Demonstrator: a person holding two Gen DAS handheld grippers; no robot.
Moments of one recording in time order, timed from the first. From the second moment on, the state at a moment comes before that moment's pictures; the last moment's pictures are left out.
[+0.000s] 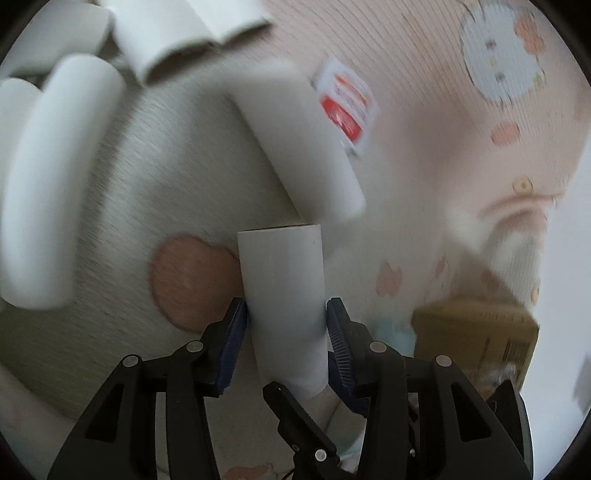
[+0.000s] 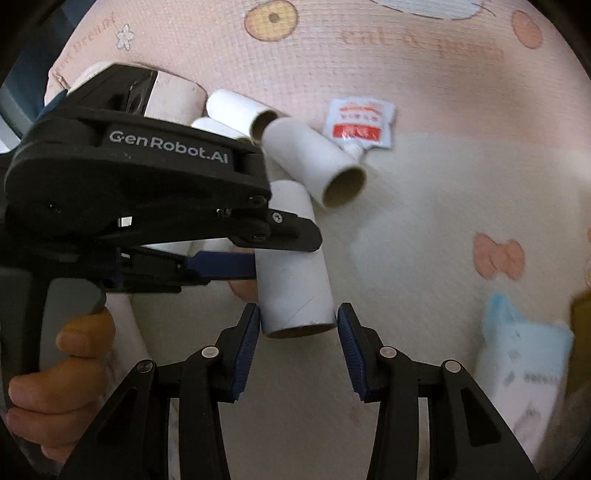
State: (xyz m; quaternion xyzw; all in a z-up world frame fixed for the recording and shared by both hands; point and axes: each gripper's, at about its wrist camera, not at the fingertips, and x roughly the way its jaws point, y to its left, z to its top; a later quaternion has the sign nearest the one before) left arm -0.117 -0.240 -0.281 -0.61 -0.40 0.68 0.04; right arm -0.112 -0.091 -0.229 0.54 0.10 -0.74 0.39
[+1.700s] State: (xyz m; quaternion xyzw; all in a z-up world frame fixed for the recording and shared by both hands) left arm -0.070 -0.048 -0.062 -0.45 -0.19 0.84 0.23; right arm -0.100 0.105 -0.062 0.40 -0.06 -0.82 0.40
